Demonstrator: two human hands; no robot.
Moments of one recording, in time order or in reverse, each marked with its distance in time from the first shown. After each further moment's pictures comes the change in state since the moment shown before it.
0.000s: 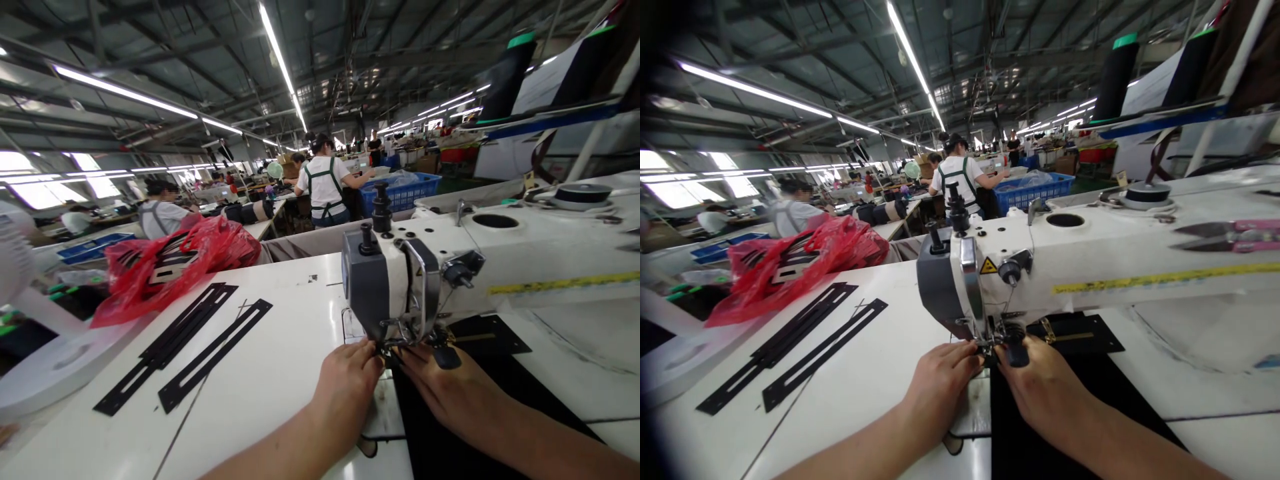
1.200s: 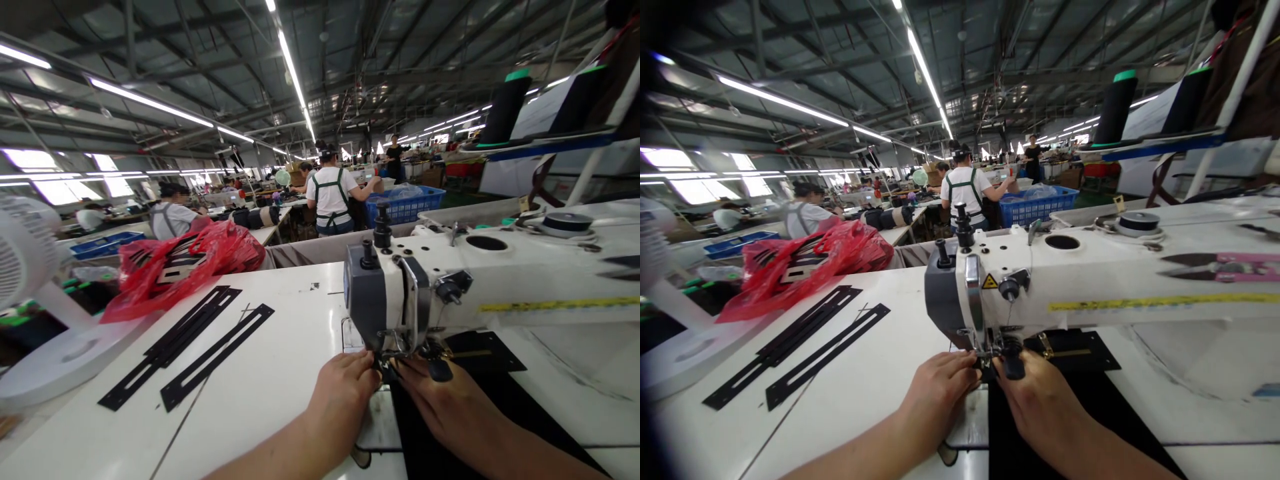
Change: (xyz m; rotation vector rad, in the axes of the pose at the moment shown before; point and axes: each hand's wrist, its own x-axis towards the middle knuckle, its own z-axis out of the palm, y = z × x) left_hand 0.000 0.000 -0.001 -0.069 0.010 -0.053; right_hand -0.004 0.003 0.000 0.011 0.057 -0.016
